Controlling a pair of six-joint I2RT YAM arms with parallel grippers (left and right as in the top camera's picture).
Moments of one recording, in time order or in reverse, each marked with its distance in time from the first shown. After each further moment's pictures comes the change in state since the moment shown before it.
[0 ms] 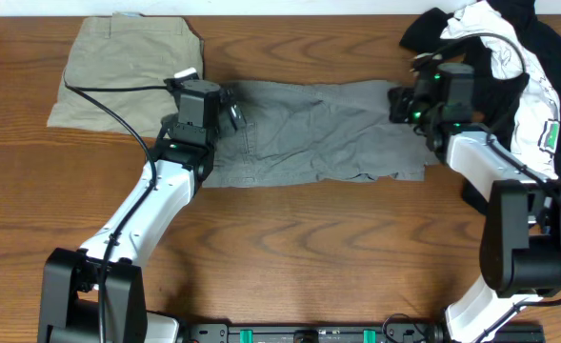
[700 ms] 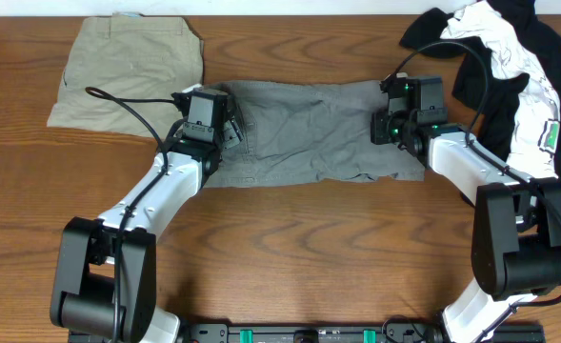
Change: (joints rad) left arm 0.000 0.112 0.000 -0.038 0.030 -0.088; right arm 0.095 0.000 0.001 -0.188 0.118 -0.118
